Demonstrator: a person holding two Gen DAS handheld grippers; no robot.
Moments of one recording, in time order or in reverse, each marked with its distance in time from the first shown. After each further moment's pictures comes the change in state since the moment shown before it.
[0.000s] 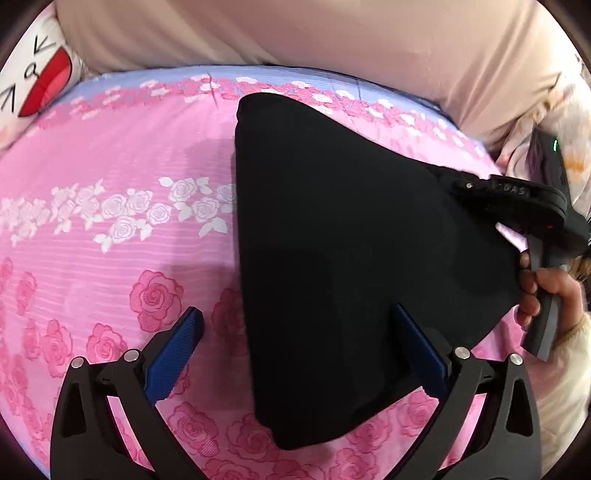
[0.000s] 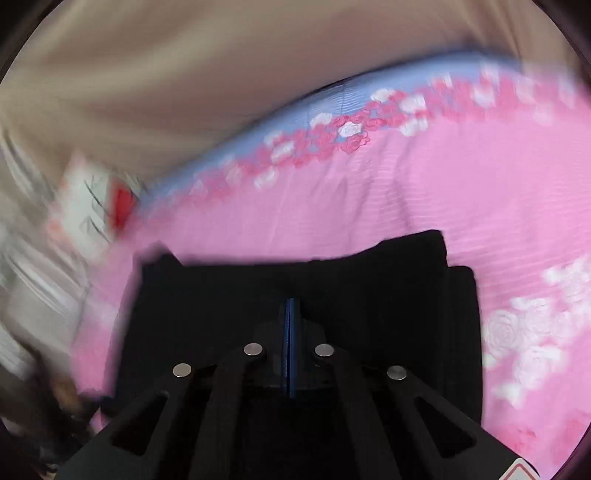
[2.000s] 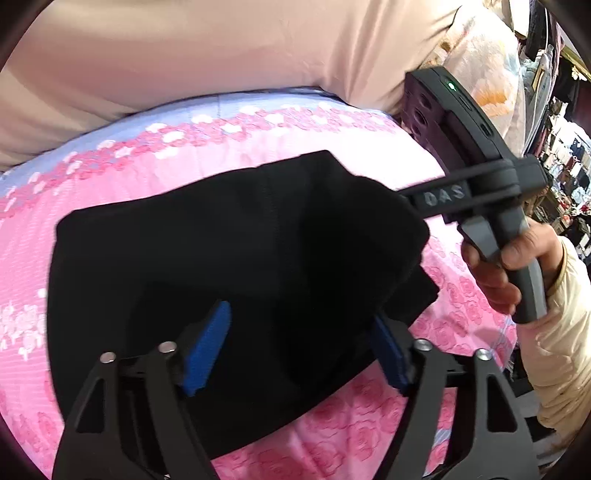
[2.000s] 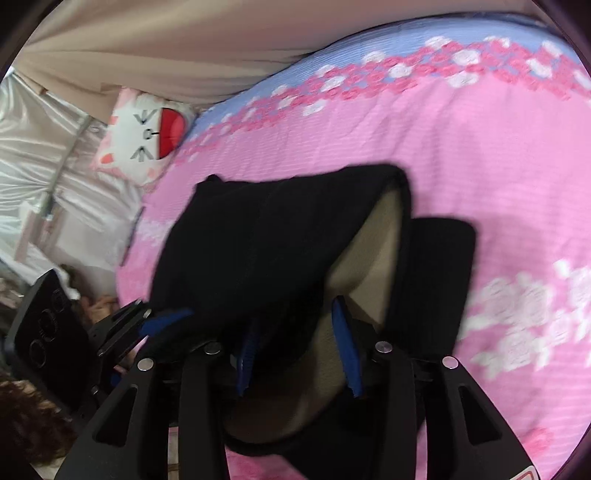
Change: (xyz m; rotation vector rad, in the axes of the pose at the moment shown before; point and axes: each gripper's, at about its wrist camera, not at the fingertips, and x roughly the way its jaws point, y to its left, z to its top) left arm 0.003 -0.125 0.019 0.325 -0.029 -0.188; right arm 0.003 0.016 -0.016 -0.320 0.395 0.072
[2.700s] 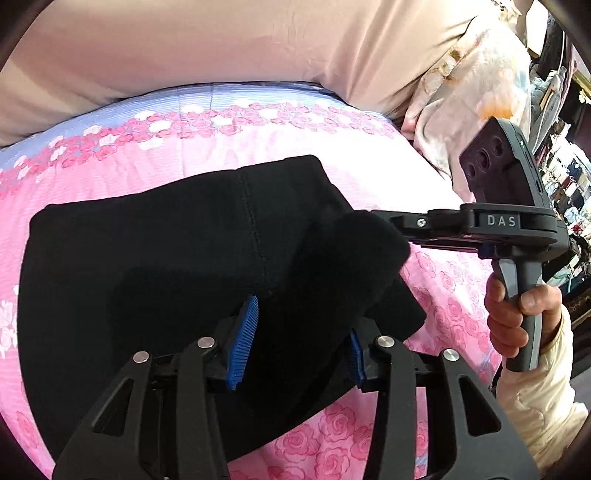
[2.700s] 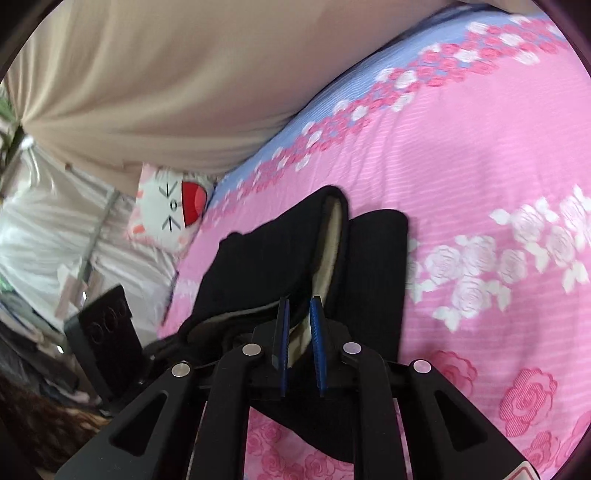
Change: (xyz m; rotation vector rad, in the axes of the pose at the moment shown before) left arm 0.027 -0.001 0.021 -0.076 0.030 -0.057; right arm -0.056 -0.026 -0.029 0.118 -0.218 0.066
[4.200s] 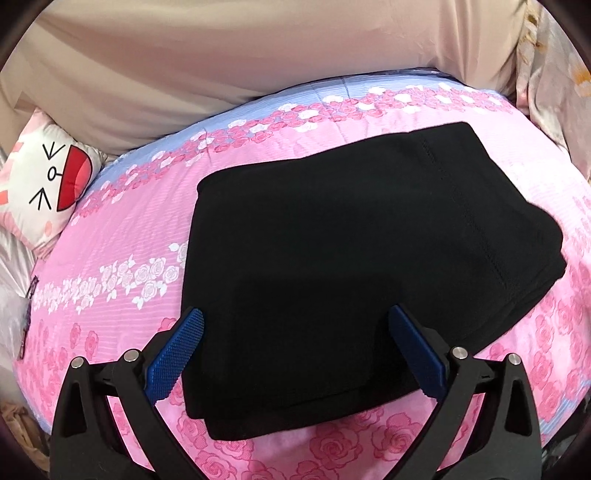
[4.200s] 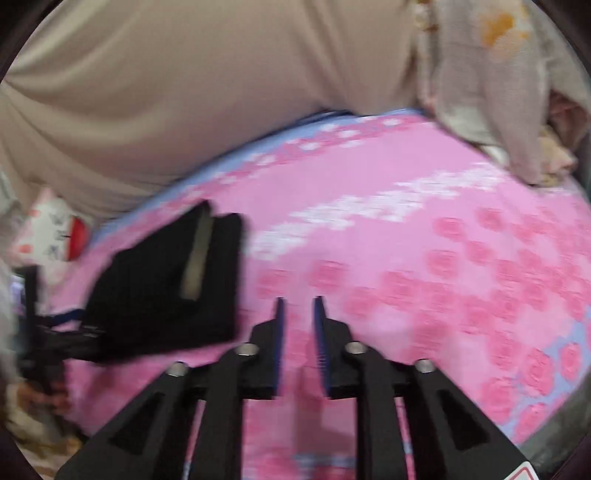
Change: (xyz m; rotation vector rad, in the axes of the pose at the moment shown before) left arm -0.036 0.028 -0.045 0.009 0.012 0.571; right arm -0.095 0.040 -0.116 -0.004 -0.398 -0.454
